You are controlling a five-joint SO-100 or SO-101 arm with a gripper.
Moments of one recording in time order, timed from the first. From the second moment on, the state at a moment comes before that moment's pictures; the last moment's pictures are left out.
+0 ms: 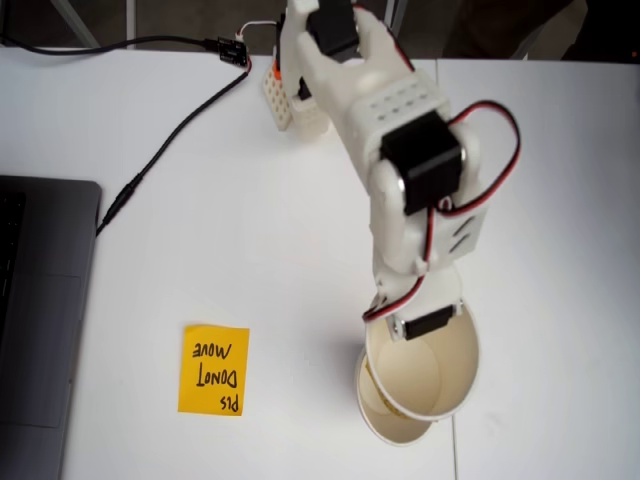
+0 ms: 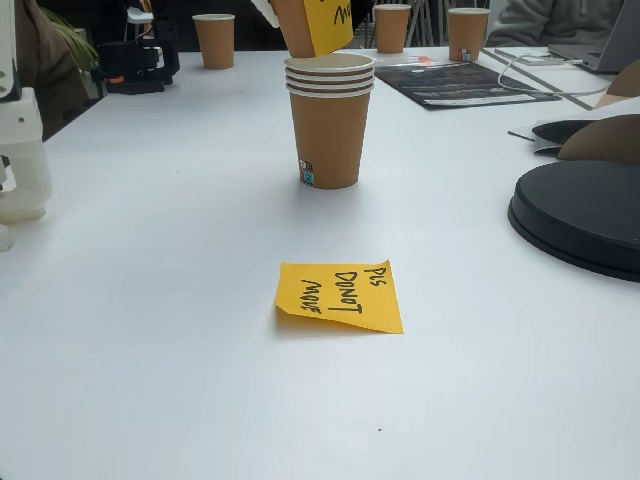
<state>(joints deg) -22.6 79.1 48.3 99.8 5.9</state>
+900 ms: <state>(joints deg) -22.6 79.1 48.5 99.9 6.0</state>
